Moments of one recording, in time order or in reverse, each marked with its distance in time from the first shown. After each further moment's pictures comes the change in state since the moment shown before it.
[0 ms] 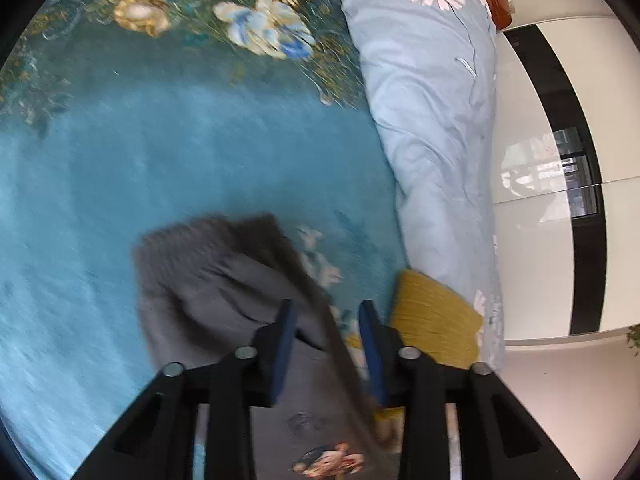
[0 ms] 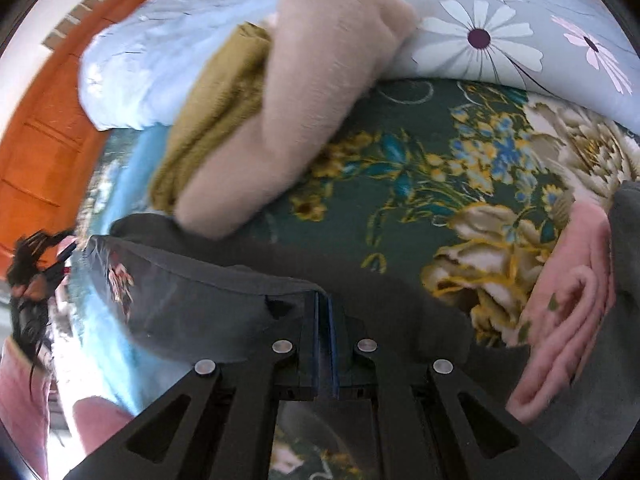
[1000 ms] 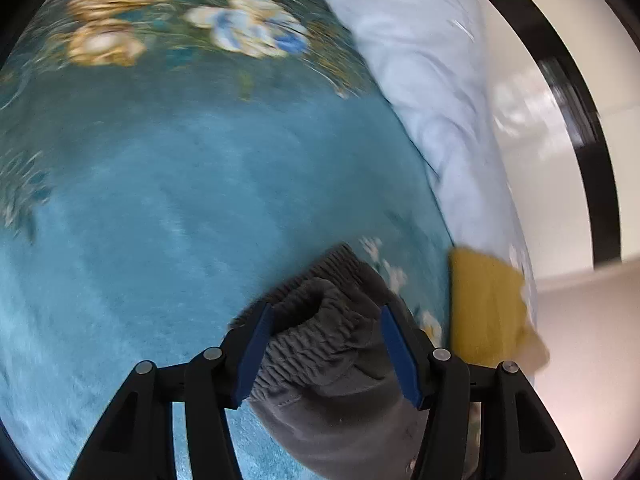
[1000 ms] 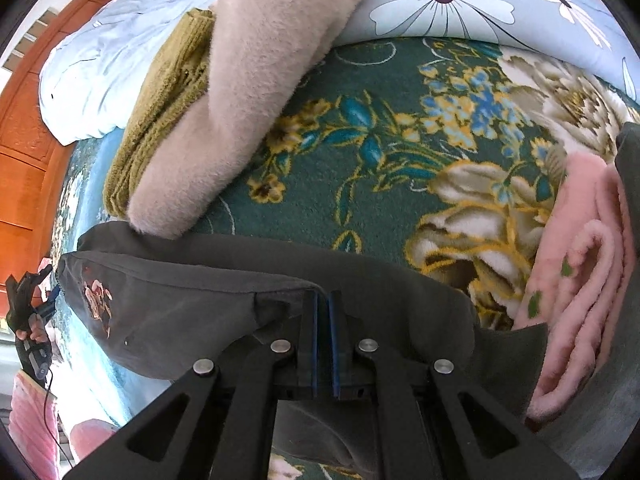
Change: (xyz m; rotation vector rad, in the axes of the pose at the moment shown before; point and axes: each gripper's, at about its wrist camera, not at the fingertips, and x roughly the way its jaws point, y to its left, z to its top) left arm 0.029 0.033 0.056 0.279 0.131 0.017; right arm 0.020 -0.015 0.000 0.104 0.049 -0.069
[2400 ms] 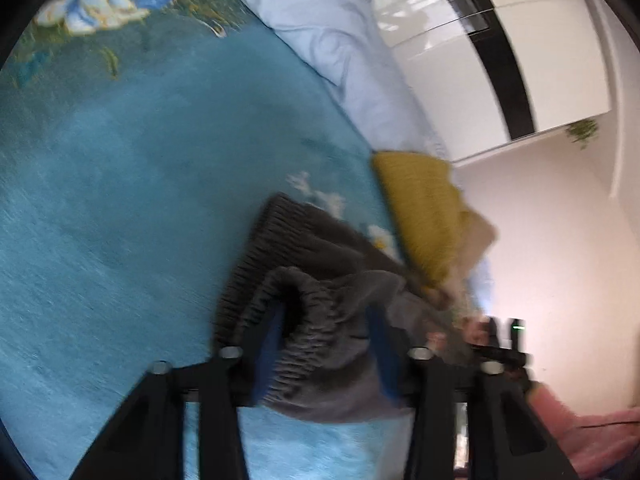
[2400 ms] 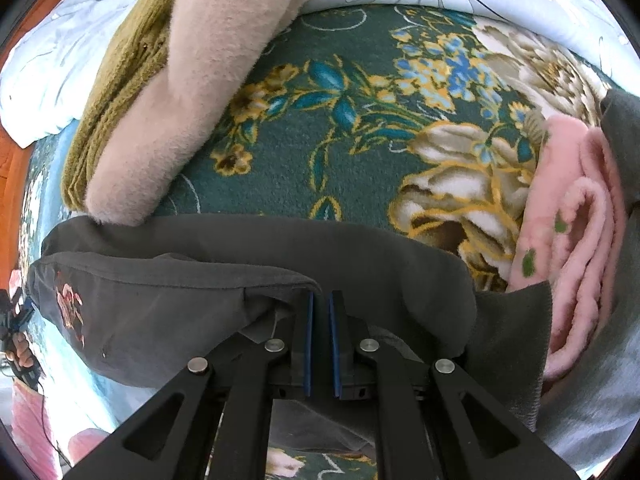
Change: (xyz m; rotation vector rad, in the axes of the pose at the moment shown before) left arm 0.025 0.009 0.018 0.332 0.256 -0.288; right arm 0.015 0.017 -0.001 0.077 0.082 -0.153
